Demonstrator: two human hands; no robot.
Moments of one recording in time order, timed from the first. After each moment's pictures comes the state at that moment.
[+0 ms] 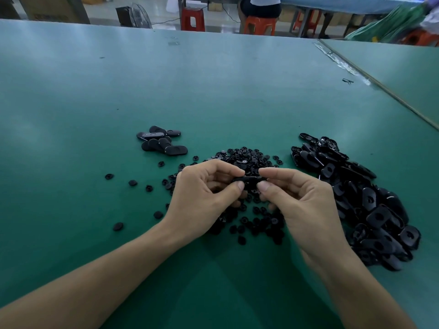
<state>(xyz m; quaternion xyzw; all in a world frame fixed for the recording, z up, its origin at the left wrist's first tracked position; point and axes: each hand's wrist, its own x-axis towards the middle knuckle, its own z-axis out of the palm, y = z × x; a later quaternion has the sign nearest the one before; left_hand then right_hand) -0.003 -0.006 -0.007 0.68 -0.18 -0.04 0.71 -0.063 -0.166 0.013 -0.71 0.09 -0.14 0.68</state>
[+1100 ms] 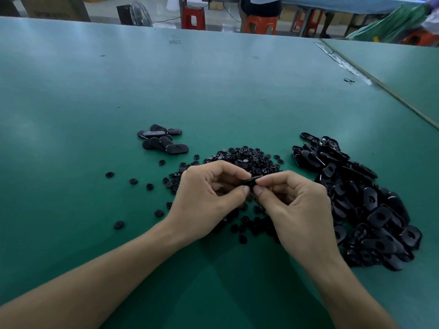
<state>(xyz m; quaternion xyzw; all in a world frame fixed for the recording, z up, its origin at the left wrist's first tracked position) -0.004 -0.007 -0.007 0.70 -0.22 -0.03 0.68 -0.064 -0.159 0.004 -0.82 0.07 -0.21 0.53</state>
